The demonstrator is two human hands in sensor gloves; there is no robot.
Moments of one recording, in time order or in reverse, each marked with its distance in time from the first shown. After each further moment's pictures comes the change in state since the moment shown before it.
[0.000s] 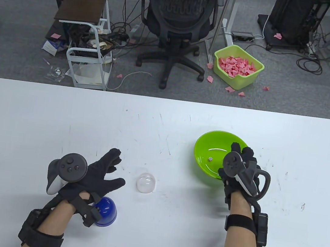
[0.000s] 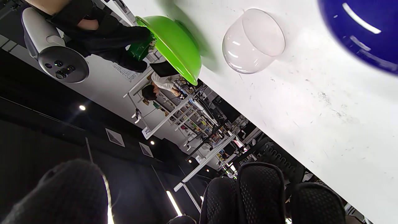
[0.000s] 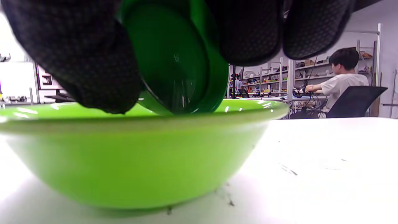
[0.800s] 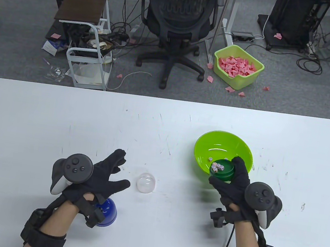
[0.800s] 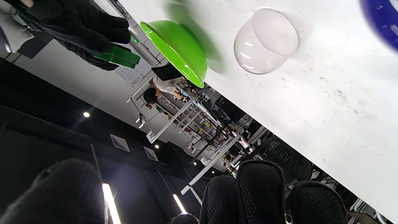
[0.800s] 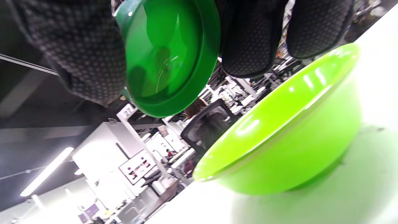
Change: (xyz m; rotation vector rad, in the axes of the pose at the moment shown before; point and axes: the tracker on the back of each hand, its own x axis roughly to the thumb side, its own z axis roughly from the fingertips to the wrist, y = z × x) left_hand 0.013 -0.003 -0.004 -0.008 -0.030 -0.026; right_hand -0.029 -0.014 0.062 -0.103 -0.005 -0.784
